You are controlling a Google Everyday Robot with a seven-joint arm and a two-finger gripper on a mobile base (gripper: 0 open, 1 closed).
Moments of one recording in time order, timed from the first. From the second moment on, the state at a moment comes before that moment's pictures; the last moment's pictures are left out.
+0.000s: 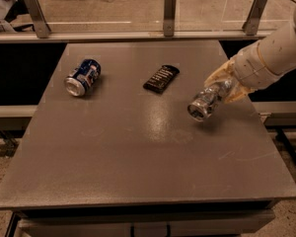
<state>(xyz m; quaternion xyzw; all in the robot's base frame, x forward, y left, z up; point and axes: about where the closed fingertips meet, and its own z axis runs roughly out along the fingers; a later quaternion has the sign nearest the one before) 0.559 -0.190 0.875 -0.90 0.31 -0.12 0.27</state>
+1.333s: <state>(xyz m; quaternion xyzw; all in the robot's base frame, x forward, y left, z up) 0.603 -0.178 0.894 -0.89 0.28 -0.15 0.34</state>
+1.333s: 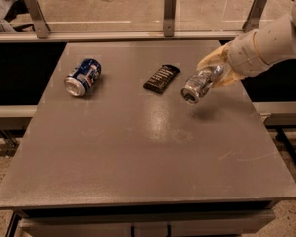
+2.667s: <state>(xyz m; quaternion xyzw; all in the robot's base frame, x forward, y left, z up) 0.675 -0.154 0.860 -0.89 0.28 -0.10 0.34</state>
